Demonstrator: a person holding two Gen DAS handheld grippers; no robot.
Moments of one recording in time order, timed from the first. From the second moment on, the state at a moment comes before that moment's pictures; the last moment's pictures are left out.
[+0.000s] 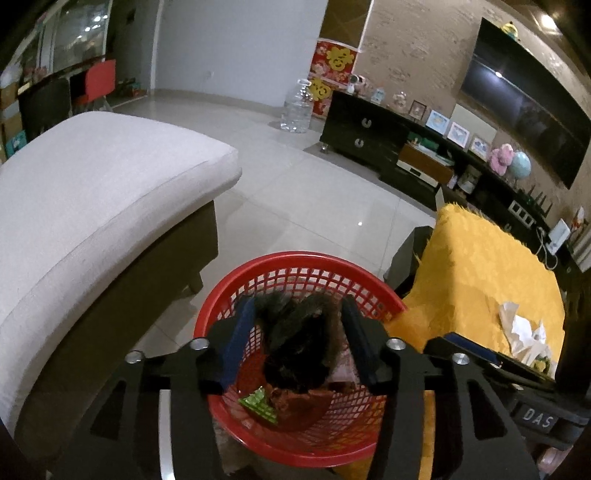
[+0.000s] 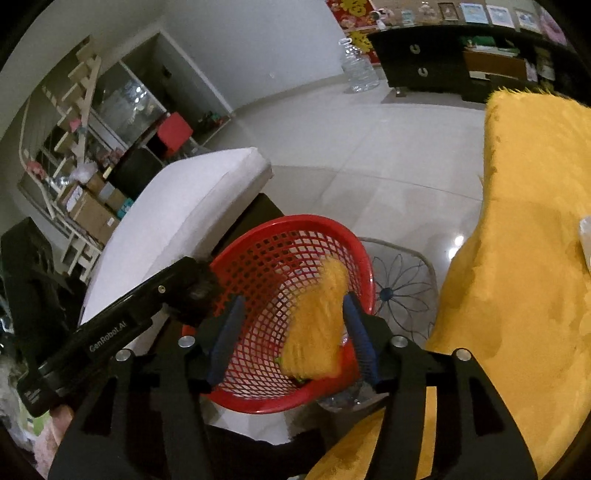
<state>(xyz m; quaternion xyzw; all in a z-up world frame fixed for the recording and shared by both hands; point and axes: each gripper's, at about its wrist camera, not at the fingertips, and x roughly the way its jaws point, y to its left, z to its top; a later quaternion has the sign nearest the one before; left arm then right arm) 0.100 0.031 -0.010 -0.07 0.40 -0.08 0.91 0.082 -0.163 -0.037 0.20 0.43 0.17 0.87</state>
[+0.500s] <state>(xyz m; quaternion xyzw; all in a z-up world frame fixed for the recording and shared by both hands) 0.090 0.022 0.003 -0.07 0.36 -0.09 0.93 0.043 -0.201 -0.033 0.19 0.40 0.12 0.89</state>
